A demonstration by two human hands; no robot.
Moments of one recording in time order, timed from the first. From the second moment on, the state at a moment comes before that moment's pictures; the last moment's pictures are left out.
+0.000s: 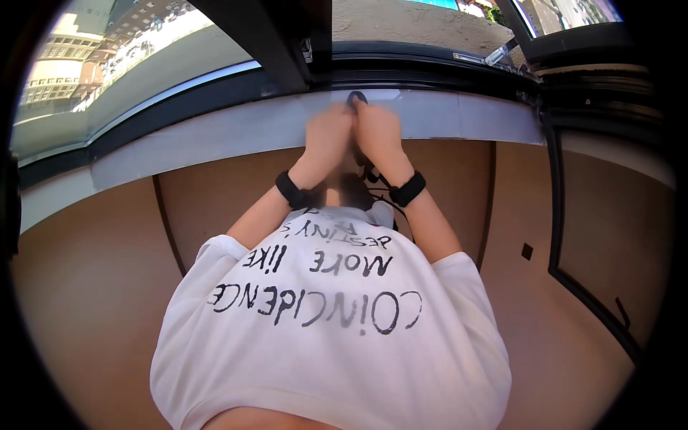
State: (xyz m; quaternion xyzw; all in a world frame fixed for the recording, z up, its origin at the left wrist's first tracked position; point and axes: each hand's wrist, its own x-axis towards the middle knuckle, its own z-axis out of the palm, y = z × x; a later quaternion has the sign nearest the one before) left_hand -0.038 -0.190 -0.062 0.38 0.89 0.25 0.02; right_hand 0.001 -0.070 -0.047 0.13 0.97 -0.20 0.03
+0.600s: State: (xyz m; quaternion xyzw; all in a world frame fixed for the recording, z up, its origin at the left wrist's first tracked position) left_hand -0.020 -0.185 -0.059 0.37 0.90 0.21 0.10; right_hand 0.012 -0.072 -0.038 0.14 0.96 -0.22 0.04
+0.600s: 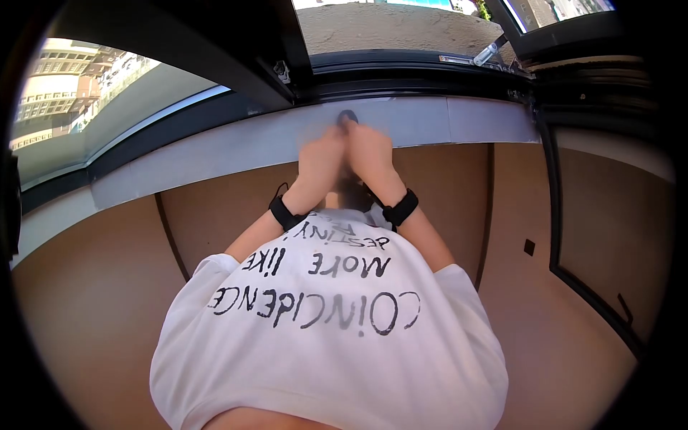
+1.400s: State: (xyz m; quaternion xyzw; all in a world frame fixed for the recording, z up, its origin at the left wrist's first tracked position) left_hand -0.041 -0.182 -0.066 0.38 0.90 0.21 0.10; right_hand -0.009 -0.057 -0.040 0.10 0.97 -0.20 0.04
